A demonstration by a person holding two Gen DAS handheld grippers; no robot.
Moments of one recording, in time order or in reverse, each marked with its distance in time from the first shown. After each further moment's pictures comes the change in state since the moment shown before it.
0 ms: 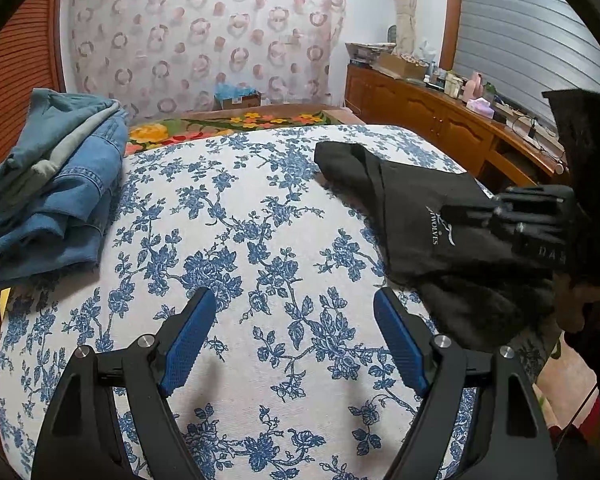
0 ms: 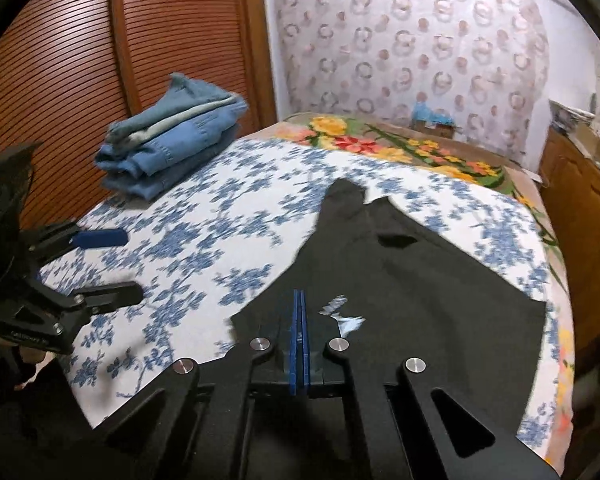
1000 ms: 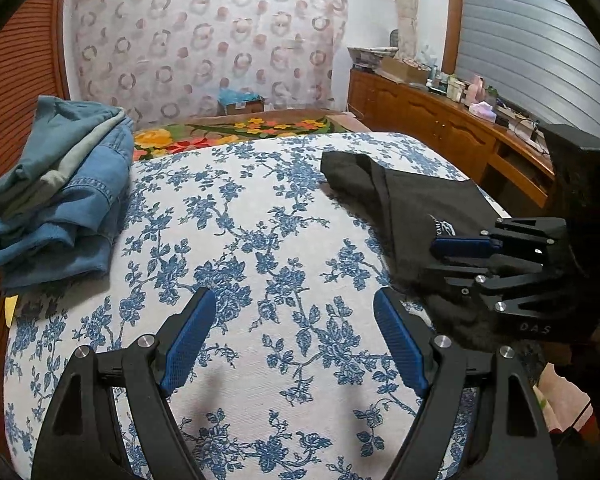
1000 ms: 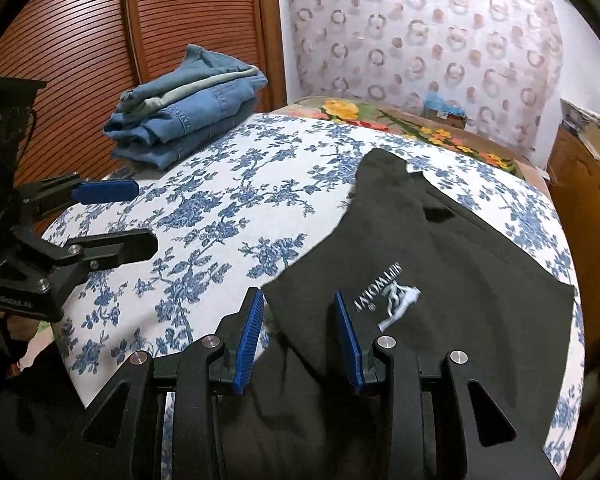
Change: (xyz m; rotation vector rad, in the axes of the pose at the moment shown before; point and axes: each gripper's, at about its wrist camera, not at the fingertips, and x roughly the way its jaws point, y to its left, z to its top) left arm -0.007 0.006 0.004 -0.004 -0.019 0.015; right arm 0.007 0.008 -0.005 -0.017 0.049 -0.010
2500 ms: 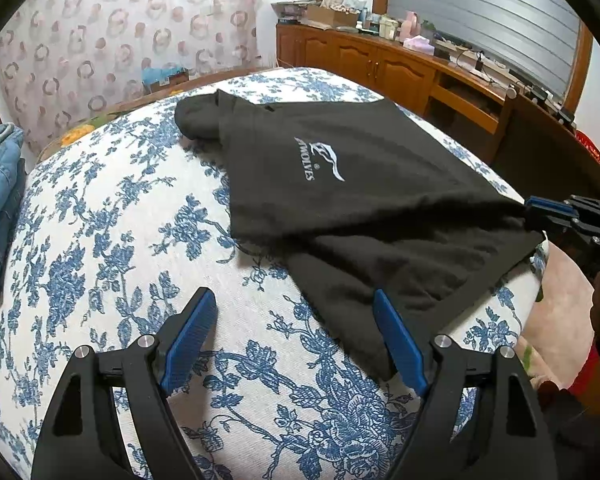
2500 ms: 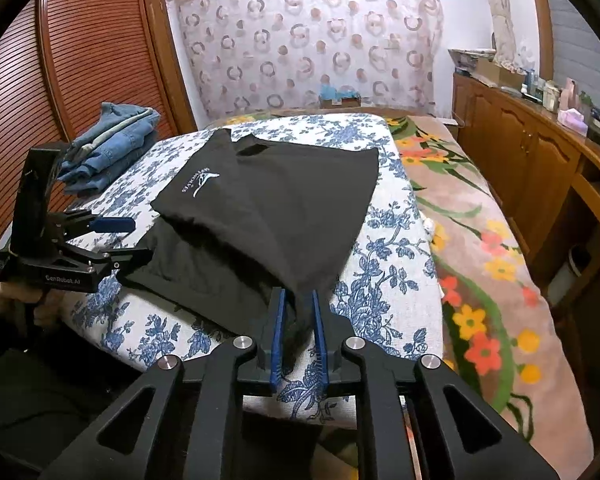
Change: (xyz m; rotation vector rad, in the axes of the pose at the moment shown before) left arm 0.038 -0.102 -0.016 0.185 0.151 -0.153; right arm -0.157 -0.043 -0.119 0.295 -0.087 -0.207
